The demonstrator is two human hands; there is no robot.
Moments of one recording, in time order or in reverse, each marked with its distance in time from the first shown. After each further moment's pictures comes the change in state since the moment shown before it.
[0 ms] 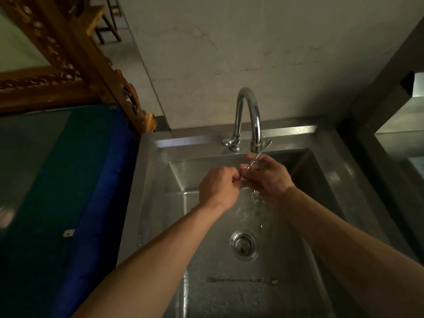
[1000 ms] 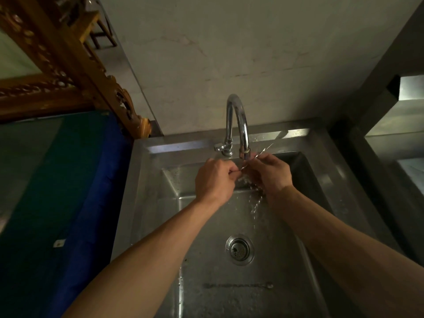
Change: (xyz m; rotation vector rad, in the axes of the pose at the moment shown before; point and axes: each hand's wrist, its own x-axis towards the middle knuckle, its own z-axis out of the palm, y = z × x) left_hand 0.024 0.013 0.003 -0.026 0.118 0.089; right_hand 0.000 -0.022 -0.007 -0.018 0.197 -0.085
